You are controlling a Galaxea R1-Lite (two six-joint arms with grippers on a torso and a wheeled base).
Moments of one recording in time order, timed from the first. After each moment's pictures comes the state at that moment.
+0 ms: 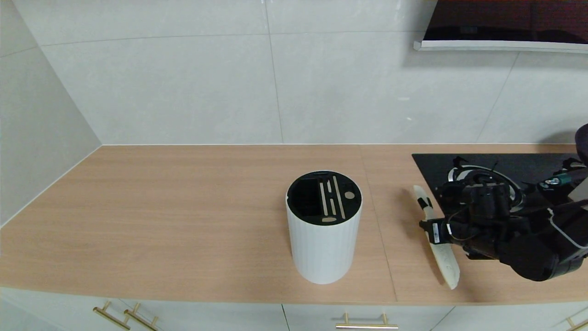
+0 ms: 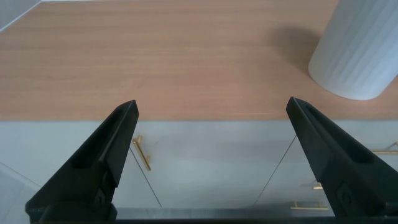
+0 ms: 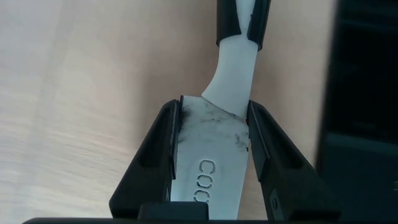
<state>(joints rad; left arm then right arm) 0.00 0.00 0.00 0.00 -0.02 0.00 0.20 2.03 -0.72 -0.79 -0.06 0.02</state>
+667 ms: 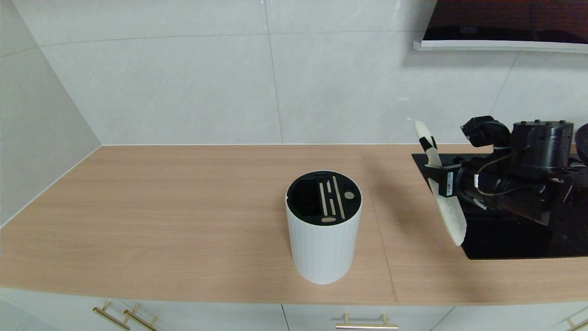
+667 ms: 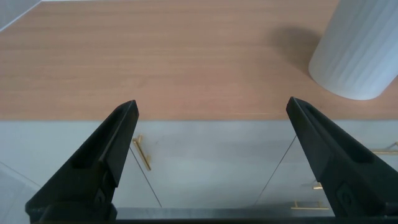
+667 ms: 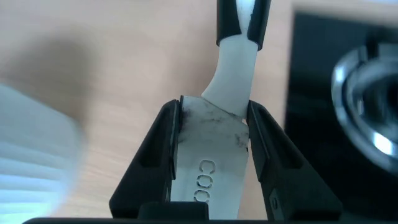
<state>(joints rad) 0.00 0.00 0.00 0.00 -0.02 0.01 0.31 1.69 -0.85 -0.62 -0.04 -0.02</state>
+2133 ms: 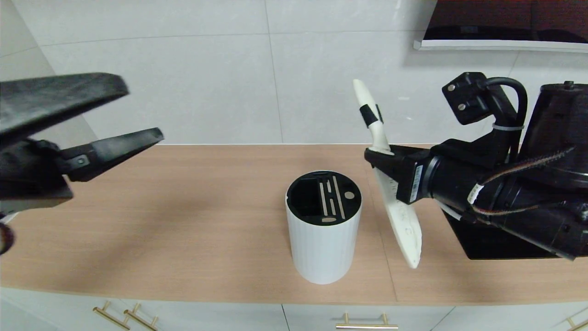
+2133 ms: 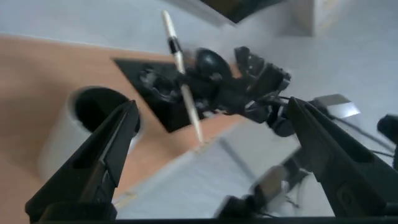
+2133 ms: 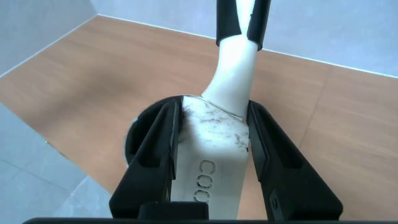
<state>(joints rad) -0.40 1.09 -0.76 -0.50 -0.54 -0.70 0.80 1.53 -0.90 -0.61 -0.19 0.08</state>
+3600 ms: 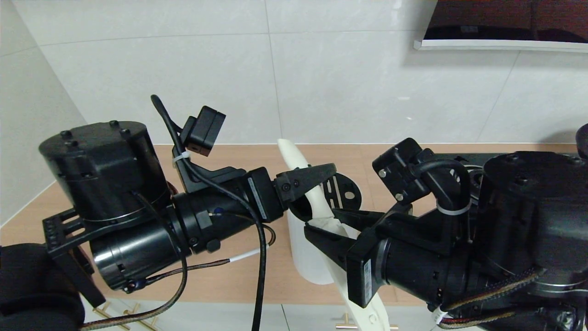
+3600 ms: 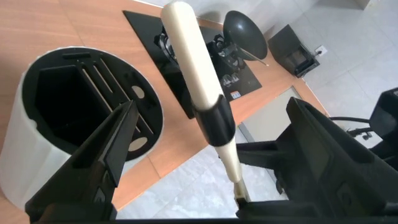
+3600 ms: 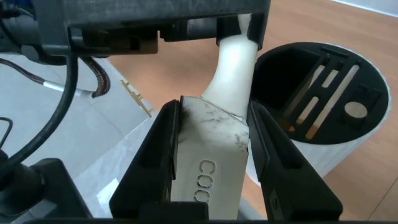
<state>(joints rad) -0.71 1.56 -0.74 -0.82 -0.20 -0.63 1.06 1.59 -0.83 -0.62 -0.20 0.12</state>
